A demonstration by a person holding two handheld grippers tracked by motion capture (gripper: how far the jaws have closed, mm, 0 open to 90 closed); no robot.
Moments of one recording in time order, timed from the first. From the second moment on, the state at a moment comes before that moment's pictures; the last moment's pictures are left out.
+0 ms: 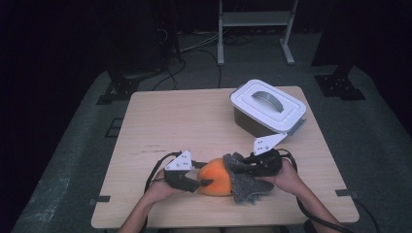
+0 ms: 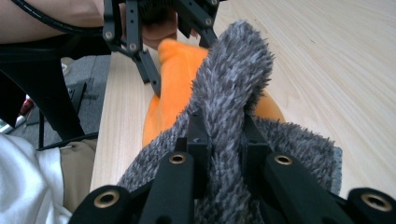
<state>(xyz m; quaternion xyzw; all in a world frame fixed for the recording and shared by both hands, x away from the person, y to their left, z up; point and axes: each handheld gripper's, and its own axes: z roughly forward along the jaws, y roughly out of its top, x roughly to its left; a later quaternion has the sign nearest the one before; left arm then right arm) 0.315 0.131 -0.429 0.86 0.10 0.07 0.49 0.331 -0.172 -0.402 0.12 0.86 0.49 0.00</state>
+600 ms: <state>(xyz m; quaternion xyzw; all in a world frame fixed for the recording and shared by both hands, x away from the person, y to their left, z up) 0.310 0.111 -0.417 0.86 0.06 0.17 0.49 0.328 -0.185 -0.393 0.13 0.85 0.51 0.03</state>
